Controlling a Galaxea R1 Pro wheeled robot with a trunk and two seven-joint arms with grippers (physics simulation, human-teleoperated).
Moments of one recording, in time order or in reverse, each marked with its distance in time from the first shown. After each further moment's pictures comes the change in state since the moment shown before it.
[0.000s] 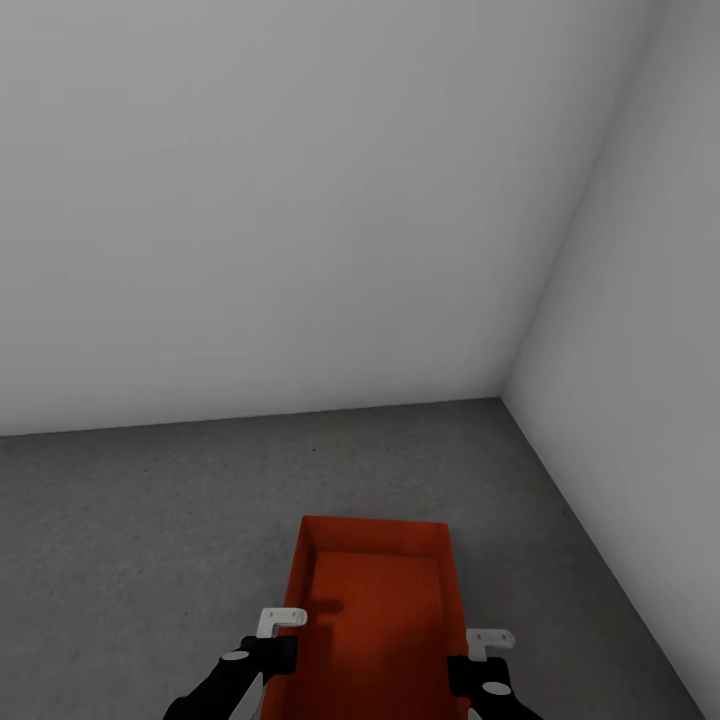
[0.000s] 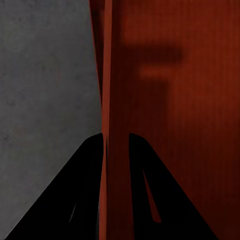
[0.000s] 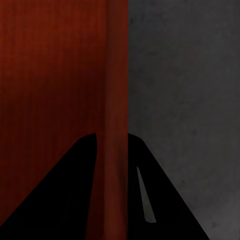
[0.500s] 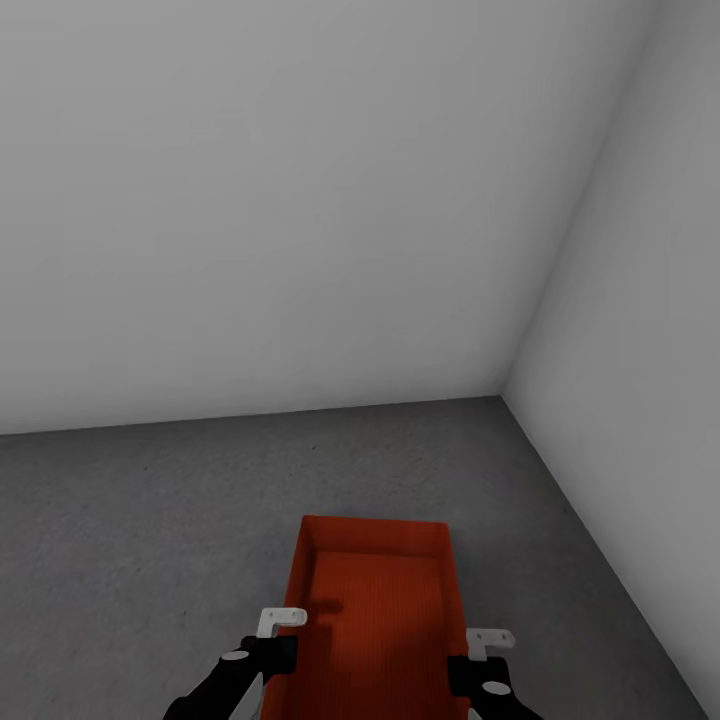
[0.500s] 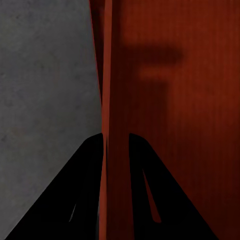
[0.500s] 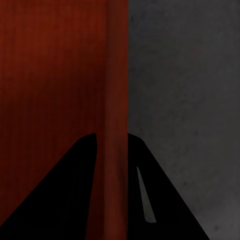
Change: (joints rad) left arm 0.000 0.000 0.001 0.000 0.000 -0.002 -0.001; right arm 0.000 -0.001 0.001 -0.002 -0.001 0.000 -0.001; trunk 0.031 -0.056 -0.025
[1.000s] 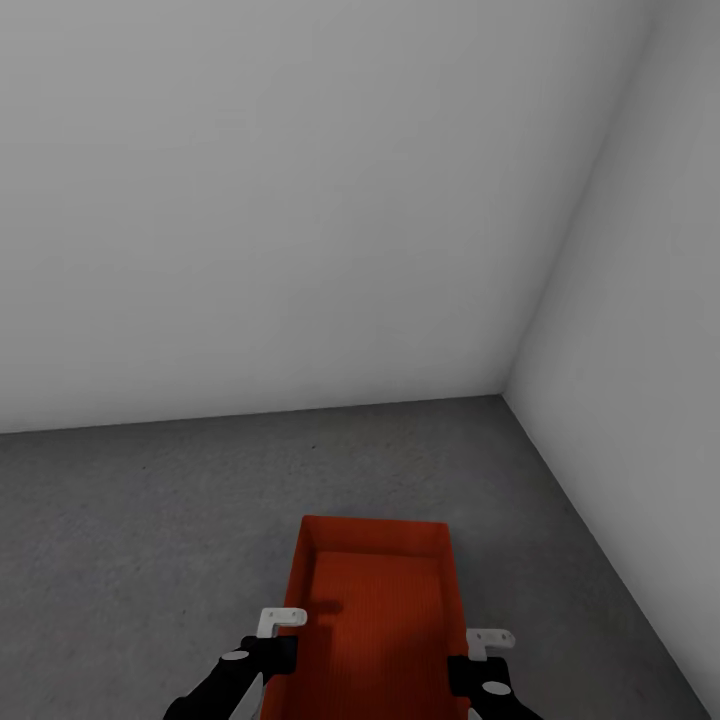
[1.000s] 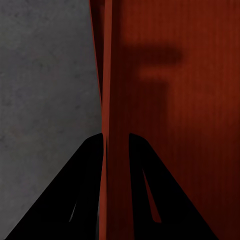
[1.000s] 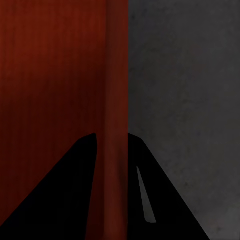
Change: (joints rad) left arm 0.000 0.000 0.000 0.000 0.000 0.000 0.000; right arm 0.000 0.000 0.000 0.000 0.000 0.000 0.000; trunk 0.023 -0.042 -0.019
